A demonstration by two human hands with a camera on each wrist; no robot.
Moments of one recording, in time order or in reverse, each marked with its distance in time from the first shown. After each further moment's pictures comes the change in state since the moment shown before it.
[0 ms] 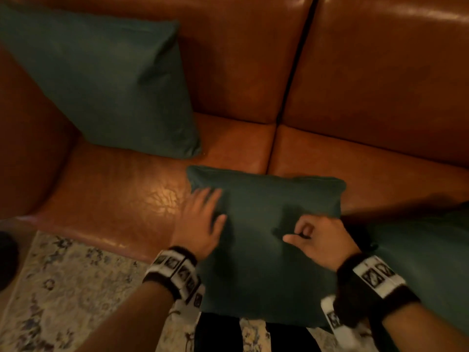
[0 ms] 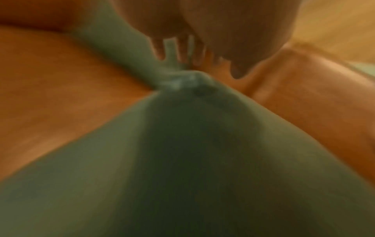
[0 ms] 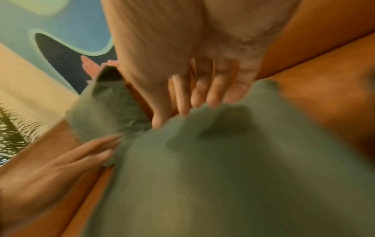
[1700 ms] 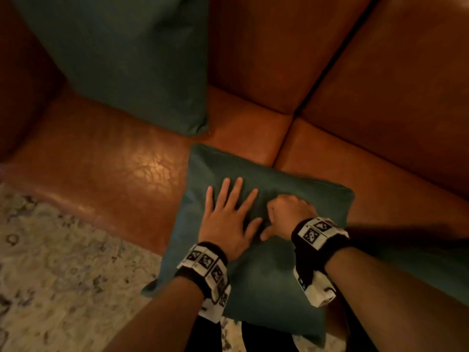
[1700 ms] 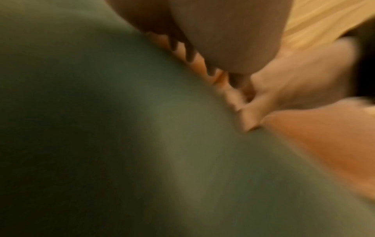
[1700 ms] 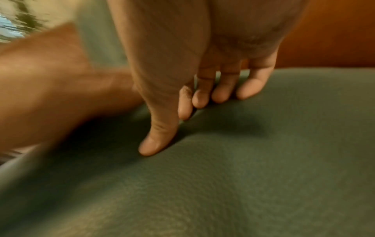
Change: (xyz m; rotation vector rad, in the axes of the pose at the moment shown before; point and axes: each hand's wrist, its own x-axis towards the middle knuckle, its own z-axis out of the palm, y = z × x) left_hand 0.019 0.047 0.049 0.109 -0.153 -0.094; right_hand 0.087 -0.072 0.020 -0.551 -0.364 -0.101
